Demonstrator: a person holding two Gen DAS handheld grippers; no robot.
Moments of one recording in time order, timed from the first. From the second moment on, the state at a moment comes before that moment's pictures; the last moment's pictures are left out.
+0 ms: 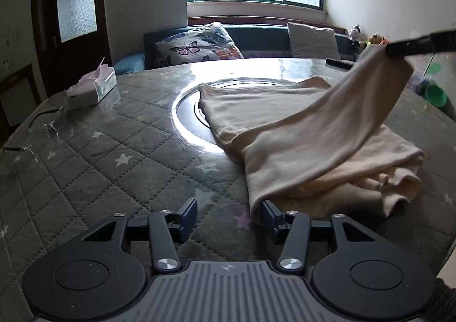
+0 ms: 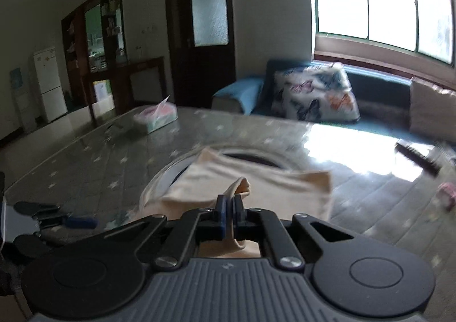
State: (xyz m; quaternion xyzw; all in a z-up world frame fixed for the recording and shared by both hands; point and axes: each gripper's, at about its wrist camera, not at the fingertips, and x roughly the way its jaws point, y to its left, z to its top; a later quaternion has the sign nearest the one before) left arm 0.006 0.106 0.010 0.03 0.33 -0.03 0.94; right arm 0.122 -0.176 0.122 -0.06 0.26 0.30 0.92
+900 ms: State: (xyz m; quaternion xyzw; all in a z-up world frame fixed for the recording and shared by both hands) left arm 0.032 0.096 0.045 0.04 0.30 -0.07 0.95; right arm 0.148 -0.197 0.053 -0.07 0.32 0.28 0.90
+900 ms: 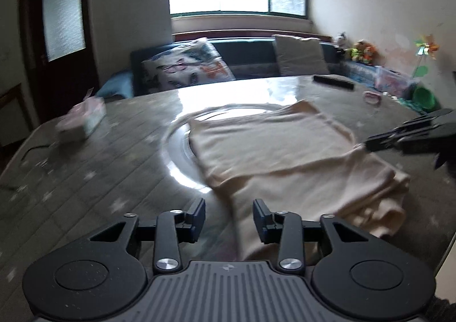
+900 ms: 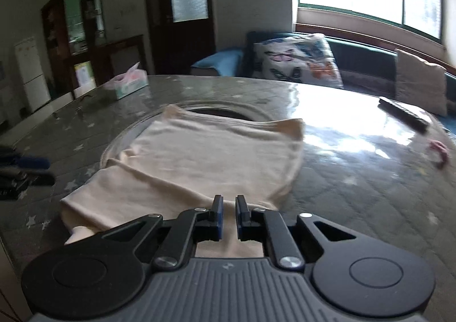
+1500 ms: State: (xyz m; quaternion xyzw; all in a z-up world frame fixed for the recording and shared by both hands) left arm 0.092 0.069 0.016 0.06 0.32 -0.12 0.94; right arm 0.154 -0.193 0.035 -0.09 0.34 0.29 0.89
